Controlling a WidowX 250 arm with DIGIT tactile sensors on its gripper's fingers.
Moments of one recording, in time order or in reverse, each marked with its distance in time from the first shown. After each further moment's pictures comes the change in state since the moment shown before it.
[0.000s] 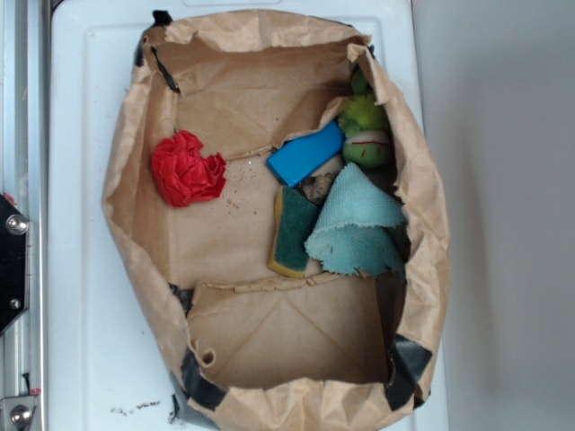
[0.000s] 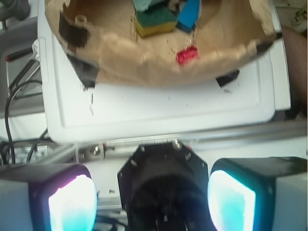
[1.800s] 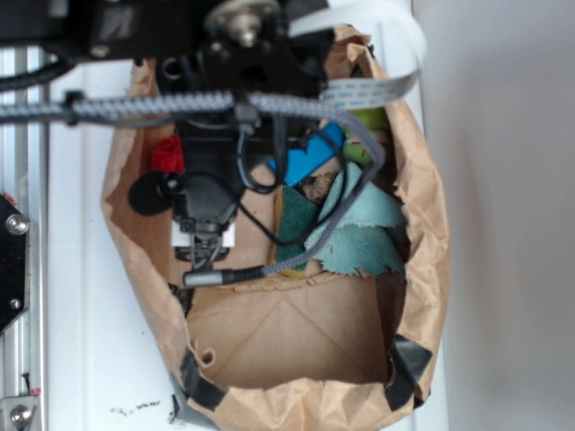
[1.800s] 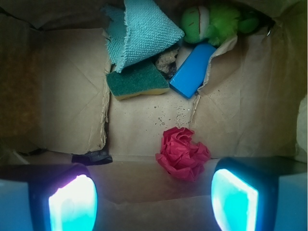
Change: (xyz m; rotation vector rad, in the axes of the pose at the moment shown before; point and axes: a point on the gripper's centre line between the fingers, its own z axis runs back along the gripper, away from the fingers) arm 0.096 0.047 -0.083 -0.031 0.013 -0.139
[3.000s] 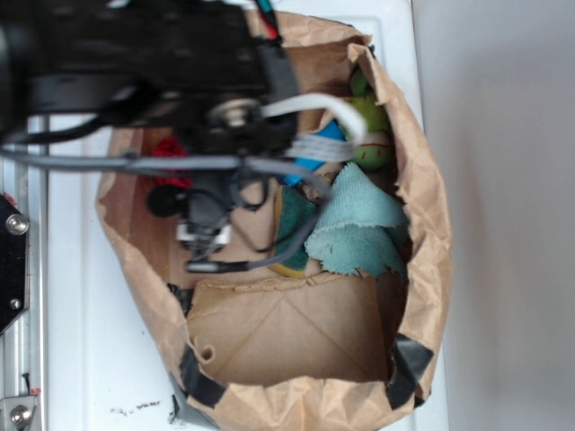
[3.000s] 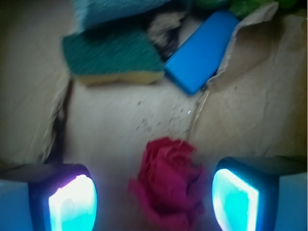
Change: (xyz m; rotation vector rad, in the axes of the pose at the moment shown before) arm 0.004 0.019 -0.070 0.054 0.007 -0.050
